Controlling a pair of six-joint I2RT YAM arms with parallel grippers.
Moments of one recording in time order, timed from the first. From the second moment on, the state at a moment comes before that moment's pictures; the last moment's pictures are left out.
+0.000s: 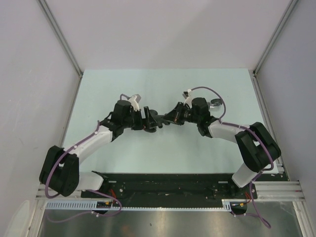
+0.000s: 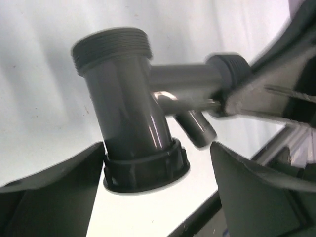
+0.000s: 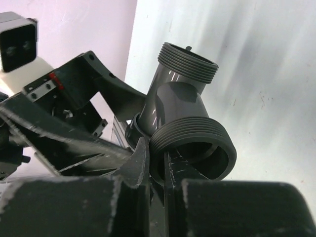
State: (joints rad) left arm -0.46 1.33 0.77 -0.09 0.32 -0.54; right arm 0.54 1.64 0.83 0.48 -0.52 1.01
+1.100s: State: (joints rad) left arm -0.37 0.94 0.79 0.32 0.92 -0.85; right arm 0.55 1.21 0.70 1.09 -0.88 0.84
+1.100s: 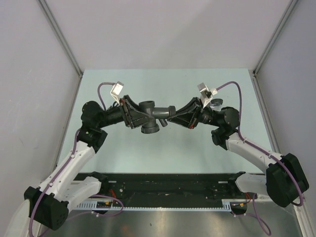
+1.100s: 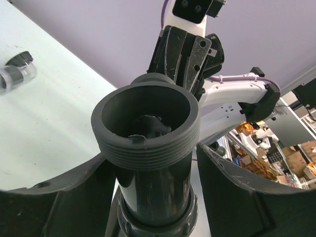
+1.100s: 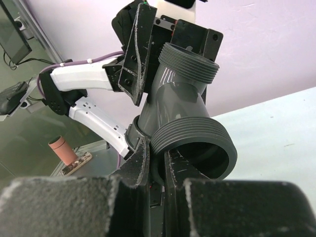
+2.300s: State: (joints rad) left arm -0.13 0.95 0.62 0.45 0.99 -0.95; right arm 0.39 0.95 0.66 0.45 -0.35 0.79
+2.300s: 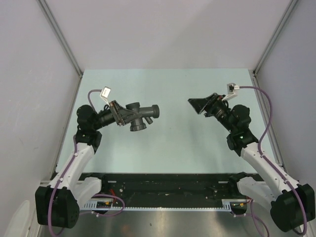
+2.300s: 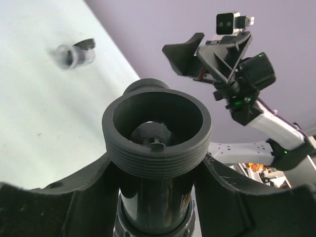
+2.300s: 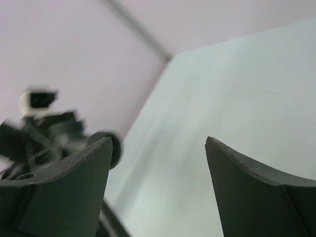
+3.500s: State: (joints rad) left arm -0.11 0.89 0.62 -0.12 0.74 -0.46; right arm -0.10 1.85 1.20 -0.05 -0.26 0.18
